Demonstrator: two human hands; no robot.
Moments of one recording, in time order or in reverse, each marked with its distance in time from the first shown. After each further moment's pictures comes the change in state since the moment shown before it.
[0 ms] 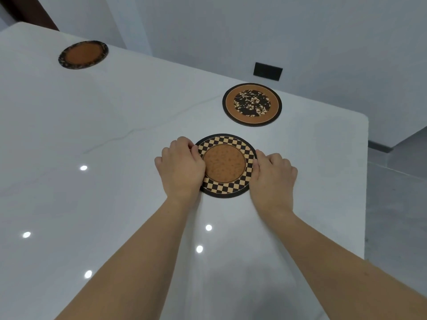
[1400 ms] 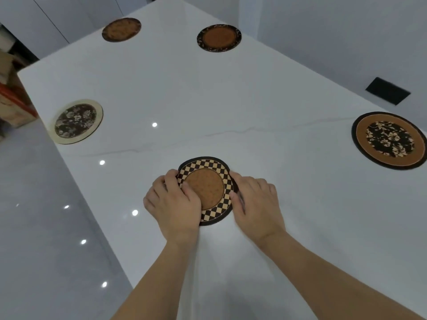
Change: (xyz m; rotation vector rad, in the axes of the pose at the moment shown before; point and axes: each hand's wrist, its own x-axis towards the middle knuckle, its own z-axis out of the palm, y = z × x) left_hand -0.055 -0.181 -0.111 0.168 0.252 -0.583; right_hand -0.068 -0.187 0.050 0.183 -0.343 -0.682
